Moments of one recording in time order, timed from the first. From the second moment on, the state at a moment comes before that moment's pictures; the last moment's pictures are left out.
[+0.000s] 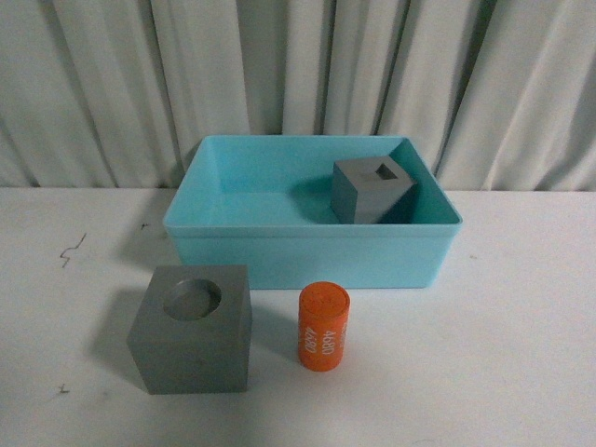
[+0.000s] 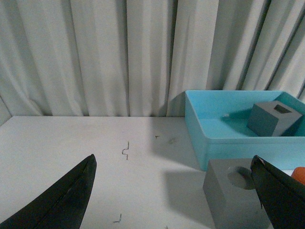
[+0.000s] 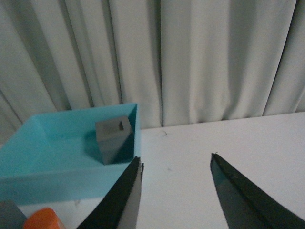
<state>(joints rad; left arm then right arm) 0.00 0.01 0.01 0.00 0.00 -0.01 0.16 0.76 0.19 0.56 0.16 0.08</state>
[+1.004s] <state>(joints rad) 0.00 0.01 0.01 0.00 0.00 -0.01 0.00 0.29 0.01 0.29 0.00 0.01</state>
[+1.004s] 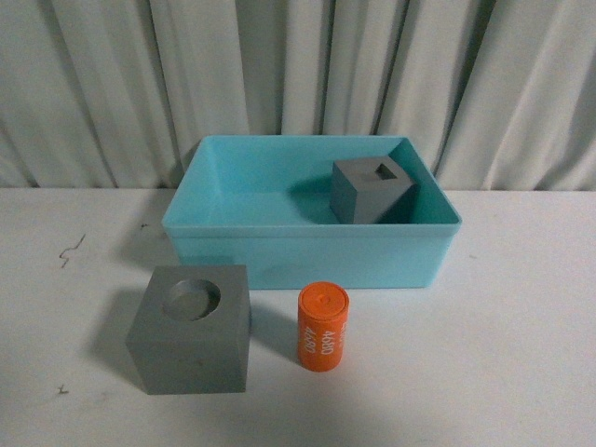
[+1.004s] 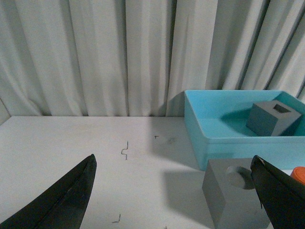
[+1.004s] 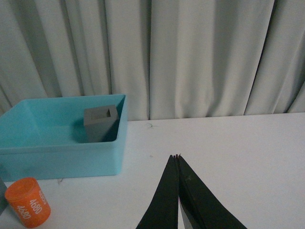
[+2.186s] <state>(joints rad) 0.00 0.01 0.01 0.00 0.00 -0.01 0.00 0.00 0.01 0.00 0.00 0.01</state>
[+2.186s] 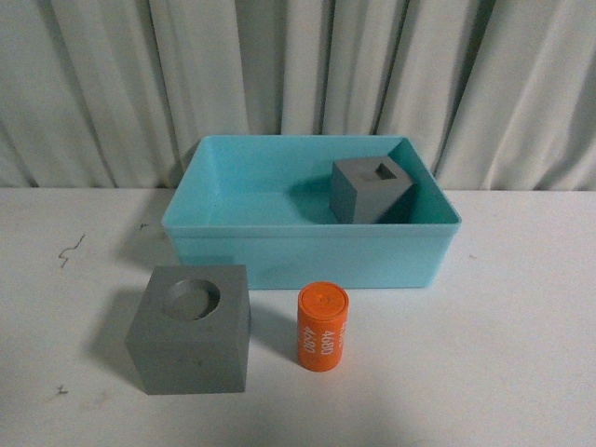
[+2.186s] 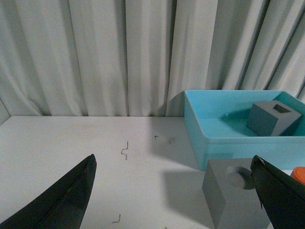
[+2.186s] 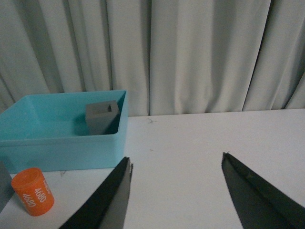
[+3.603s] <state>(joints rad) -0.43 1.49 0.63 0.17 -0.25 -0.26 0.00 0.00 0.01 0.00 0.00 0.01</state>
